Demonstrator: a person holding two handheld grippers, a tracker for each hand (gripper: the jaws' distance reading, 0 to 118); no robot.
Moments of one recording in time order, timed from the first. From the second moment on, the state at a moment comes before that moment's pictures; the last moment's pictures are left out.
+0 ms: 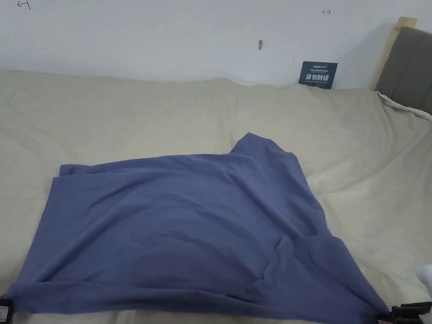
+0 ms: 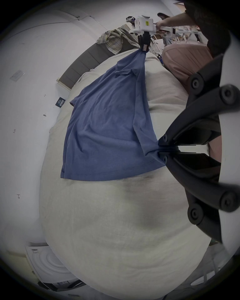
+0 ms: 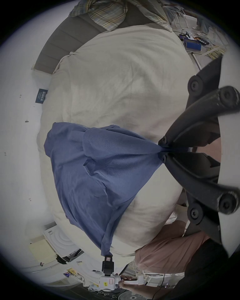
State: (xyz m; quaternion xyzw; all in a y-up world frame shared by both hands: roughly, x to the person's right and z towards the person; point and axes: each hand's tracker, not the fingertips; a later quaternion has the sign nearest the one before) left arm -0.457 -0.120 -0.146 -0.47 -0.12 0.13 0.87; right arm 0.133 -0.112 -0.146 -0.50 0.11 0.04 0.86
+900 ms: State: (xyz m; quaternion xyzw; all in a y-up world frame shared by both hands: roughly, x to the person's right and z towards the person) left arm -0.475 -0.120 -0.293 -0.48 -0.03 0.22 0.85; right arm 0.112 -0.098 -0.398 -0.59 0.02 -0.05 0.81
